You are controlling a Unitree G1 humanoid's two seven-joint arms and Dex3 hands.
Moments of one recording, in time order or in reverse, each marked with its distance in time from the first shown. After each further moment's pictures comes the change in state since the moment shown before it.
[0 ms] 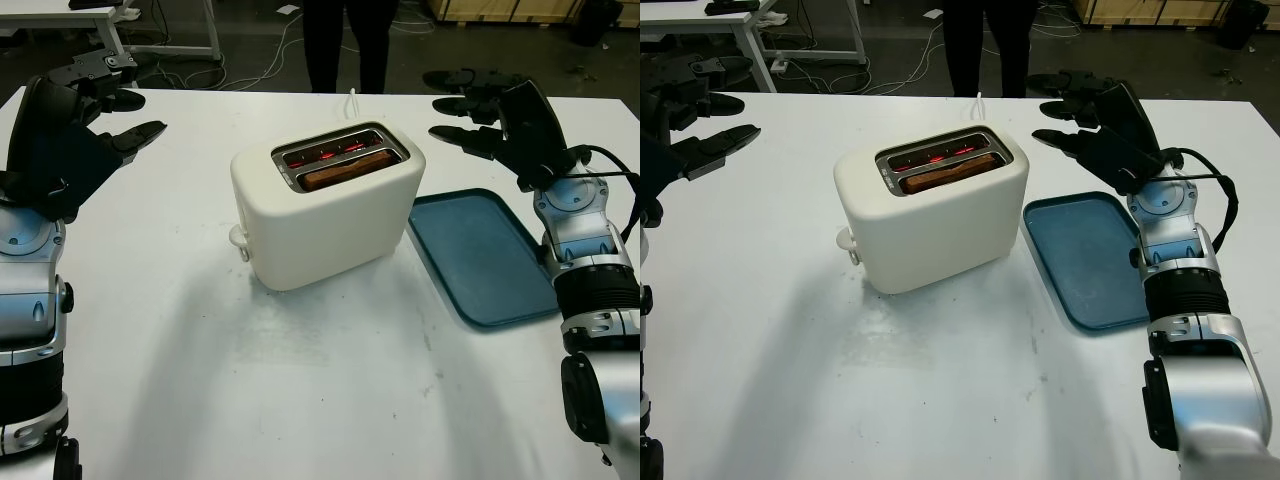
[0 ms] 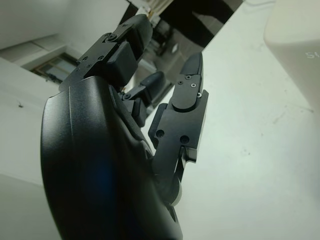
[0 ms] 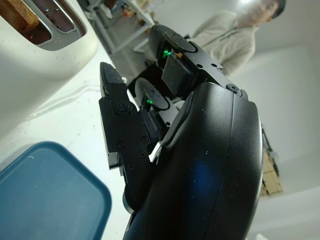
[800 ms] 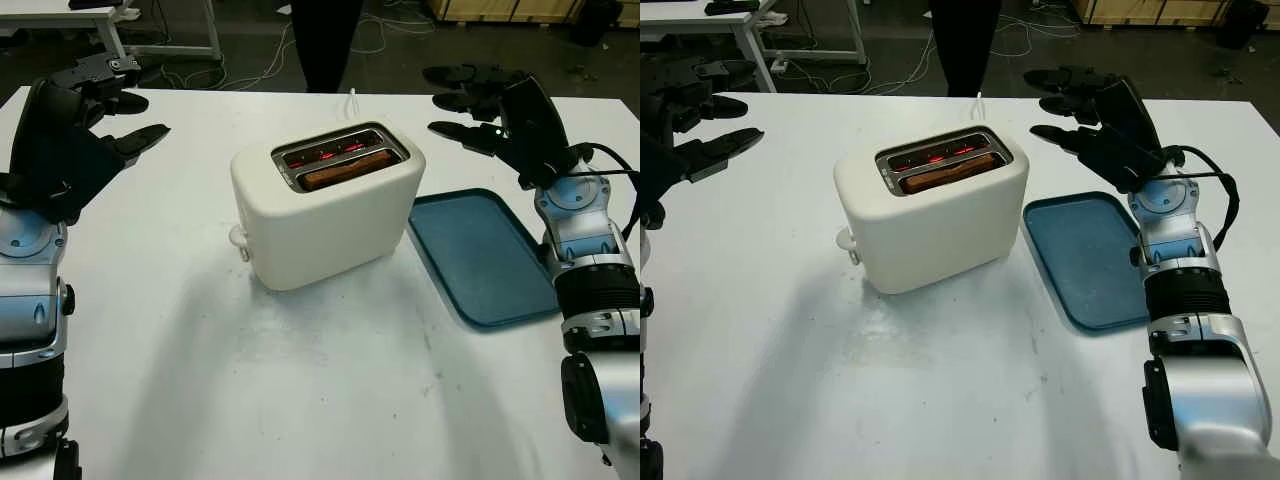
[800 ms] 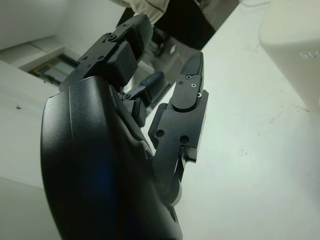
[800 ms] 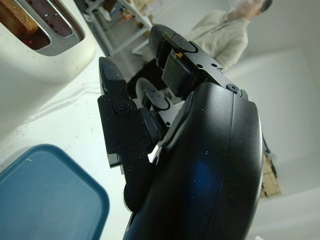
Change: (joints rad) left arm 0.006 0.000 -0.006 -0.006 -0.004 0.000 -0.007; right arm 0.001 0.000 -0.002 -0.017 0.002 0.000 0.001
